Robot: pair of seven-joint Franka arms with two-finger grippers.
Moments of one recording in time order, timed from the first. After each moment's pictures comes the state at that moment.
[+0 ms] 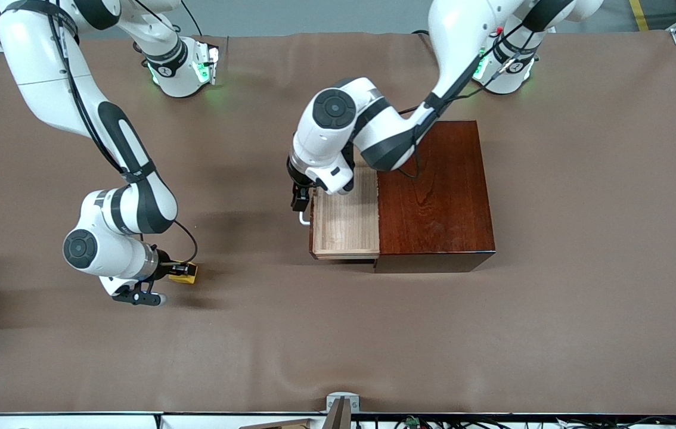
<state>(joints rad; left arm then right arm) -0.67 0.72 -0.30 -1.30 -0.01 2.23 -2.44 0.05 0.68 0.07 -1.67 0.10 2.29 0.17</state>
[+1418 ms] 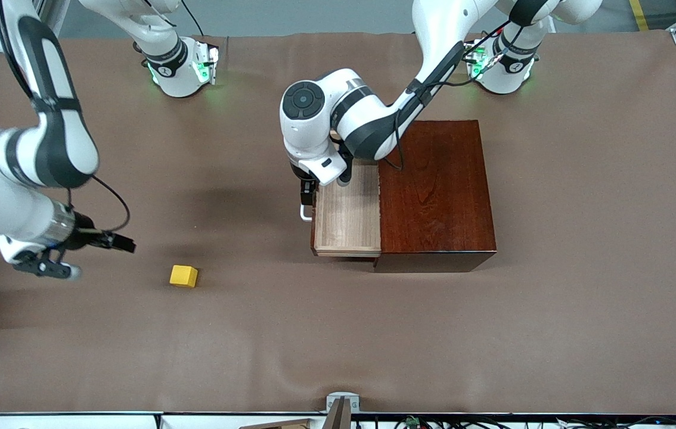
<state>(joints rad) -0.77 0.73 -0.20 -1.25 0.07 2.00 -2.46 -0.07 0.25 0.04 -1.81 0.07 2.00 0.13</state>
